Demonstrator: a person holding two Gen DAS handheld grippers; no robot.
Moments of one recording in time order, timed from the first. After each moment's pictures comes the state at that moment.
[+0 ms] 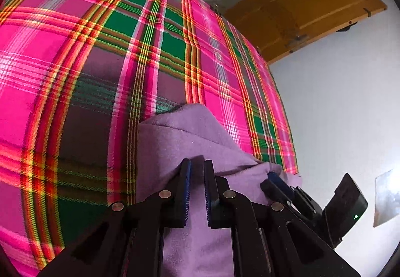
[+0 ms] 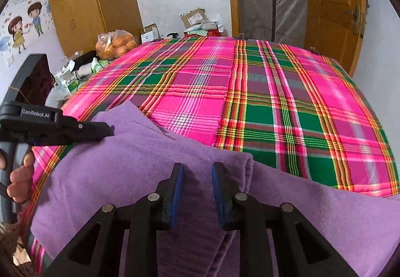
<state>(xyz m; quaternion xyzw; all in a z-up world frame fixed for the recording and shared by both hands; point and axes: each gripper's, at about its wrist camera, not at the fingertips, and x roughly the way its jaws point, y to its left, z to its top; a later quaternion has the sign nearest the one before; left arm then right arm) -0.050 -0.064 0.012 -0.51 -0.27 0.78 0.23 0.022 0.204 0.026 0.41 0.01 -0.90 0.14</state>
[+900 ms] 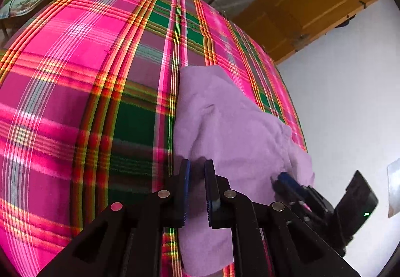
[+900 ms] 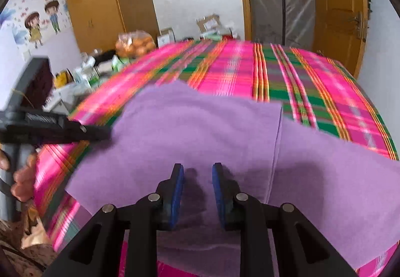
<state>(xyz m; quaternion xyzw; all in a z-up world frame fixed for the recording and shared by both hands) 0.041 -0.092 0.016 -0.50 -0.25 0.81 0.20 0.106 0.183 0.023 0.40 0.01 -0.90 0.16</state>
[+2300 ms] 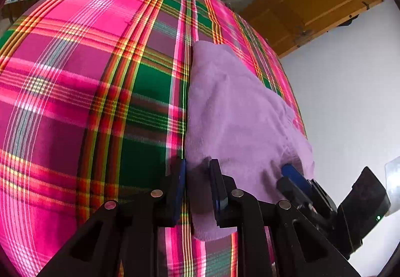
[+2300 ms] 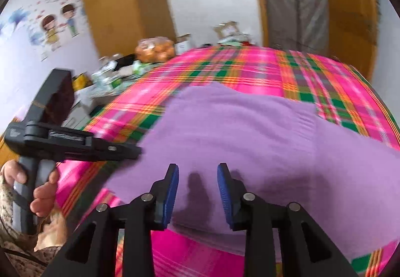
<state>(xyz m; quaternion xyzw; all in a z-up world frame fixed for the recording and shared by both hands) 0.072 -0.102 0.003 -0.51 -0.26 0.79 0.20 0.130 0.150 0.037 0.36 0.00 -0.90 0.24</state>
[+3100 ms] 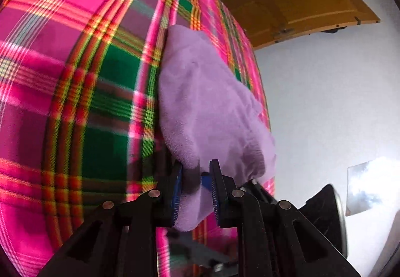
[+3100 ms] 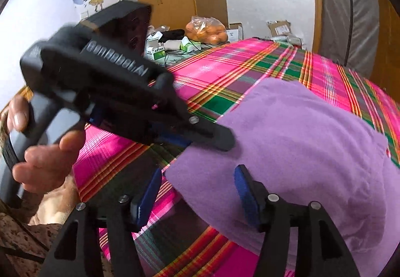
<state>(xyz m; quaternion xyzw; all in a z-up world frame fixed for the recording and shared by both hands) 0.065 -0.096 0.003 -0.54 -0.34 0.72 0.28 0.131 0.081 0.018 0.37 0.09 -0.87 0.32</state>
